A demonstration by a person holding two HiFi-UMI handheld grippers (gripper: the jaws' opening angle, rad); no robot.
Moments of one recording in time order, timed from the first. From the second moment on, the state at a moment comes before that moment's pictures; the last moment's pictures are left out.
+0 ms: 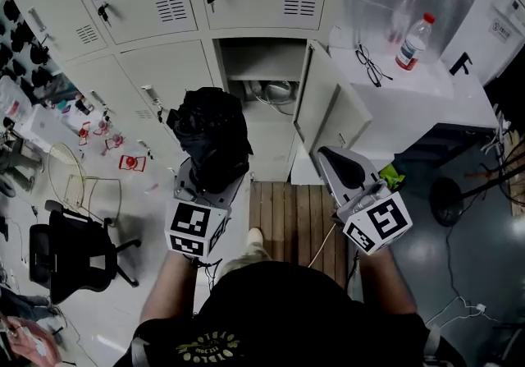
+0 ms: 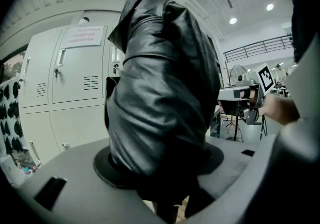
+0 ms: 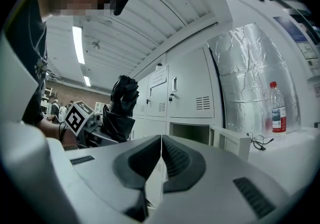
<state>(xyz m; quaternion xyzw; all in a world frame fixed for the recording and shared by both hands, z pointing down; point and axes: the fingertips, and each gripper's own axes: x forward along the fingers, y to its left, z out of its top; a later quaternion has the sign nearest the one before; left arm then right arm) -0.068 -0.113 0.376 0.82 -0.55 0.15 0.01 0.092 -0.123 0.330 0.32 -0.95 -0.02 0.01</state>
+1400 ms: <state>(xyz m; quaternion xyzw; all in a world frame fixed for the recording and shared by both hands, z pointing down) -0.080 -0.227 0.420 0.86 -0.48 0.17 0.04 0.055 -0.221 0.337 0.35 -0.93 -0.01 0.03</state>
